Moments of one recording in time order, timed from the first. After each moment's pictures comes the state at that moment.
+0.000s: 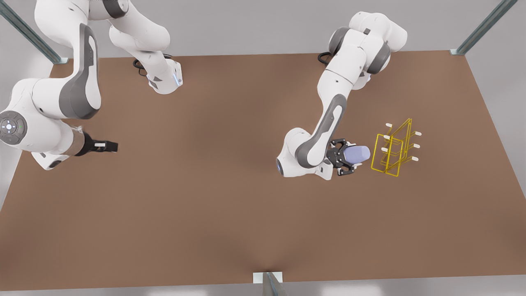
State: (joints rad) left arm -0.61 0.86 -0.02 -1.27 0.89 1.01 -2.26; right arm -0.12 0.23 0.11 -1.45 -0.03 1.42 0.04
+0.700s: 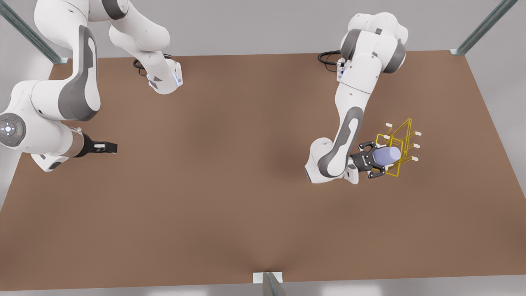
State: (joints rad) left arm -0.47 0.81 -0.02 -1.56 1.12 1.04 -2.35; right arm -0.12 0.24 0.11 -1.44 -0.03 1.42 0.03
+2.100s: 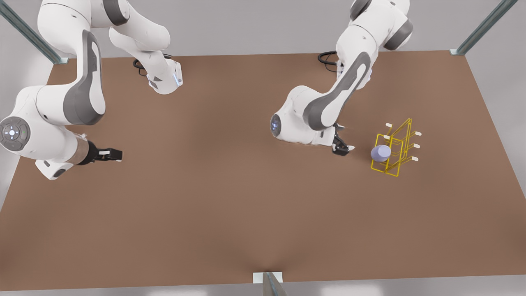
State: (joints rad) left arm -0.42 0.54 -0.40 -1.28 0.72 1.11 -2.61; right arm -0.09 0.30 0.11 -1.36 -0.02 1.46 0.01
